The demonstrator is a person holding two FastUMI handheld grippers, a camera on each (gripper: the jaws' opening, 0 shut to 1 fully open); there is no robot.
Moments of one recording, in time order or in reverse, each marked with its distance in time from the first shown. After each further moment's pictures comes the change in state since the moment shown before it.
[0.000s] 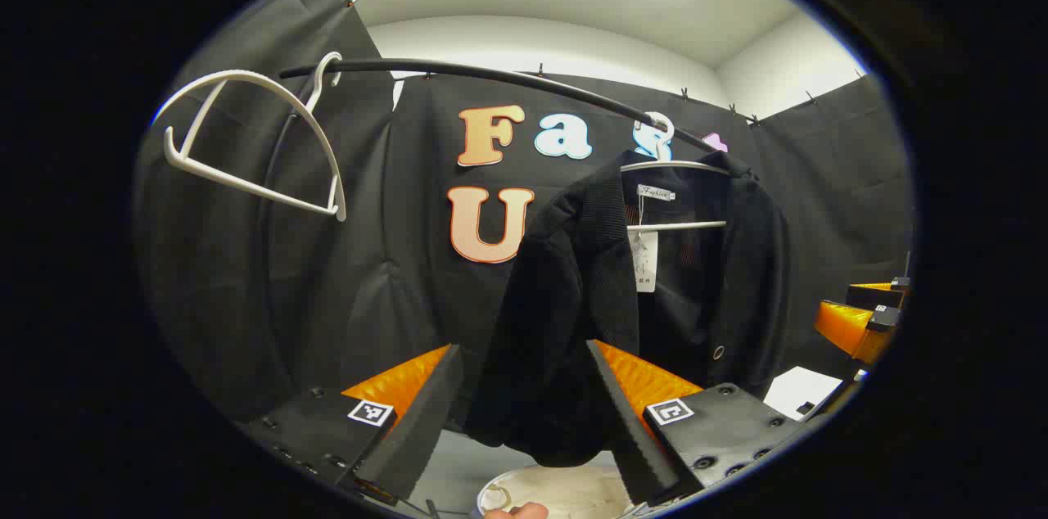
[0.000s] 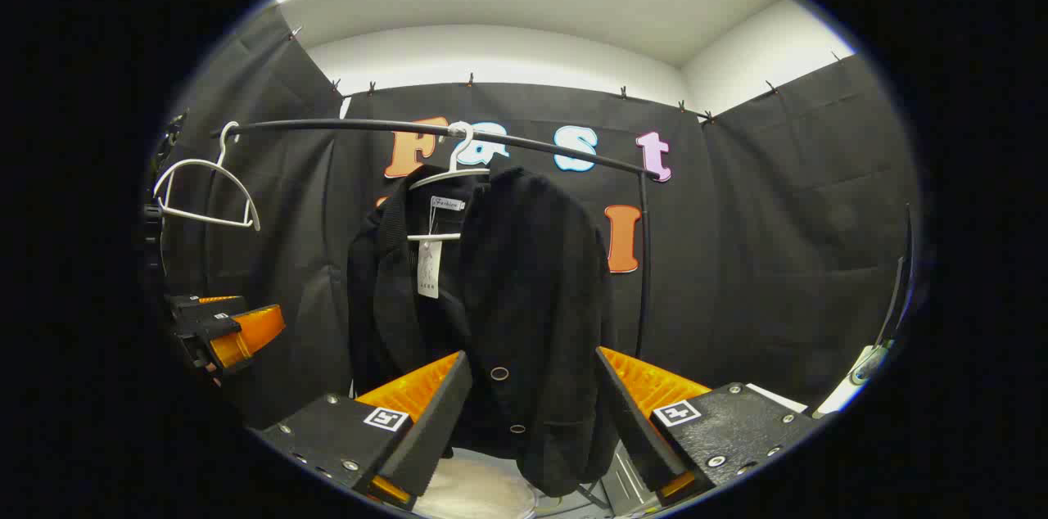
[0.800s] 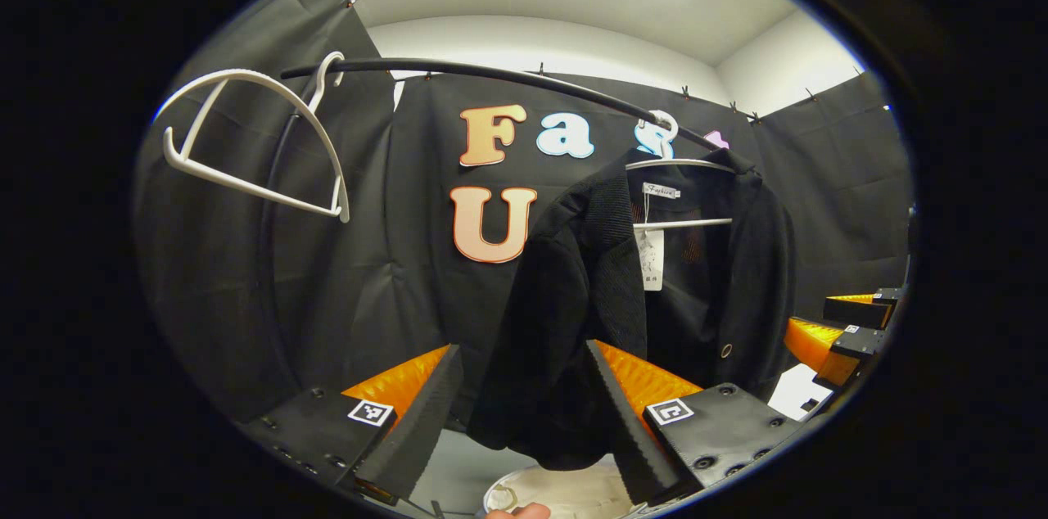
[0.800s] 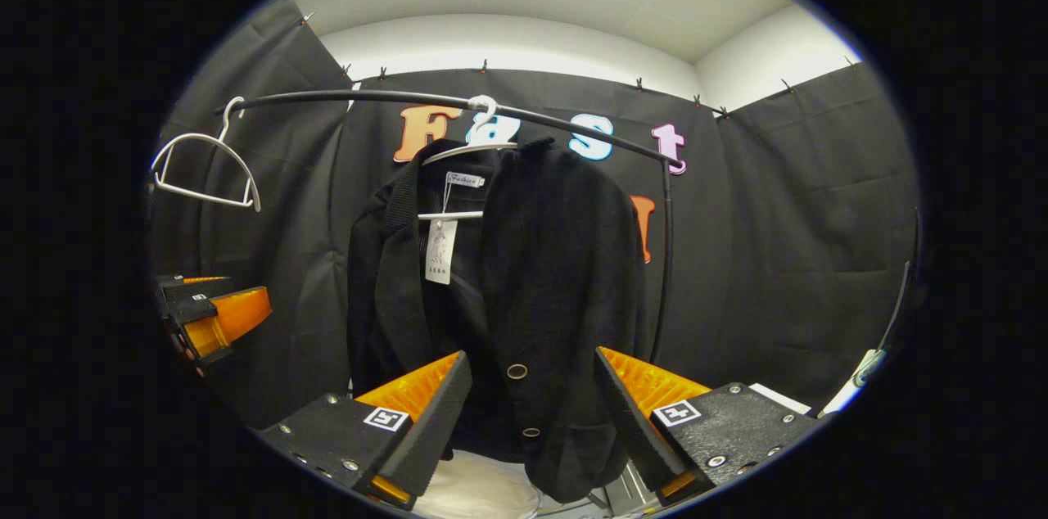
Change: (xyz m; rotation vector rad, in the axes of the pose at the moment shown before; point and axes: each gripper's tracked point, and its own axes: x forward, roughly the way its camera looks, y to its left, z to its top) left arm -0.001 0.008 0.002 0.013 0.001 0.012; right arm 0.037 0.032 -0.023 -0.032 0.032 0.026
